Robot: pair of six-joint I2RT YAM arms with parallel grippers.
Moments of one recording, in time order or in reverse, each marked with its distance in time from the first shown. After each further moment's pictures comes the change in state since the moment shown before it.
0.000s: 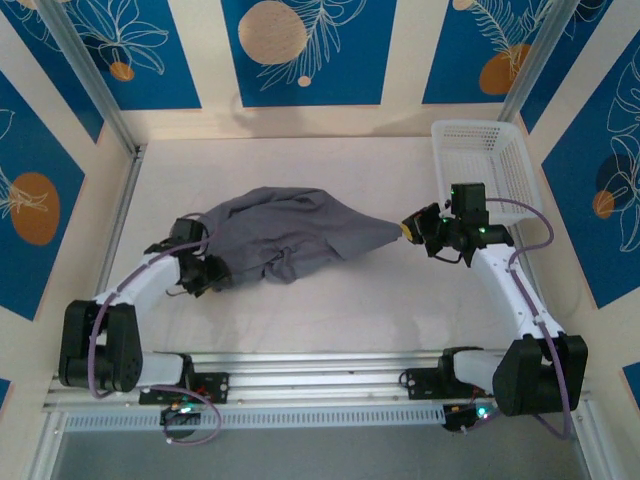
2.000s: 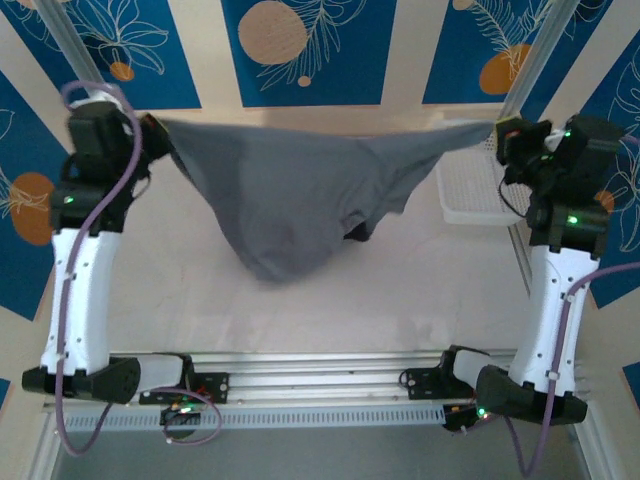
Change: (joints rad) left arm 0.005 -0.068 1.128 -0.186 -0.183 0.123; right arm -0.314 -0.016 0.776 -0.132 0.101 0.047
